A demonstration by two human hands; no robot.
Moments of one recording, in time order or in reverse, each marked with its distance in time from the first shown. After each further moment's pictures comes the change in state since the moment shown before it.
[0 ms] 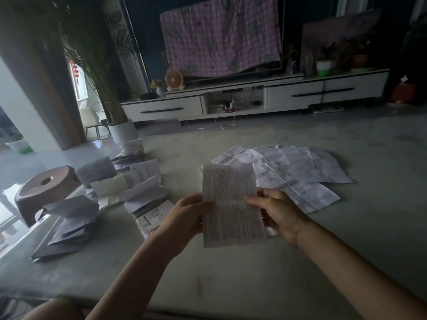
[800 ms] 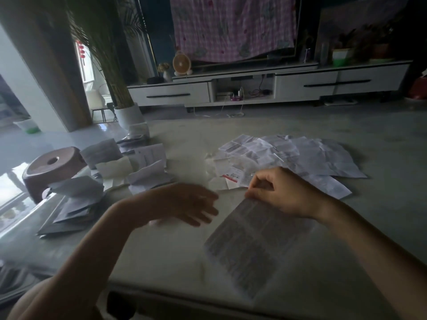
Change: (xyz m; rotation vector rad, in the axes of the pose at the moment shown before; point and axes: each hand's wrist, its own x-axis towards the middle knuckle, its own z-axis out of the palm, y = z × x) left_hand 0.011 0.029 -0.033 0.480 -0.316 -0.425; right_hand -0.002 -0.031 -0.007 -0.873 -0.211 -0.493
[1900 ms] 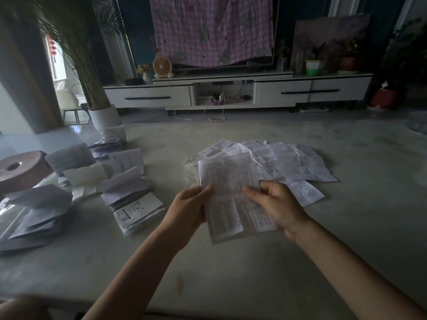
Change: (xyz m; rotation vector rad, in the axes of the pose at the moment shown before) left_hand 0.035 -0.001 0.061 -0.698 0.229 0.501; right_hand -0.016 0.021 0.015 0.568 0.355 0.377
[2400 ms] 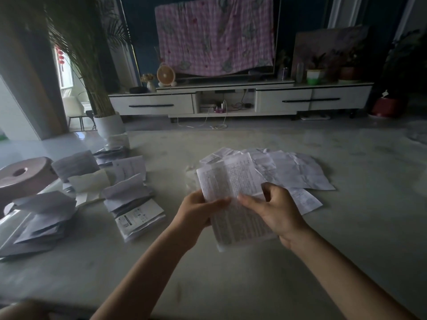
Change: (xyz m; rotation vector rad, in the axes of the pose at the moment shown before) left_hand 0.010 -0.003 0.008 0.150 -0.061 0.109; right_hand -0.002 -0.006 0.001 -0.093 0.068 -0.046
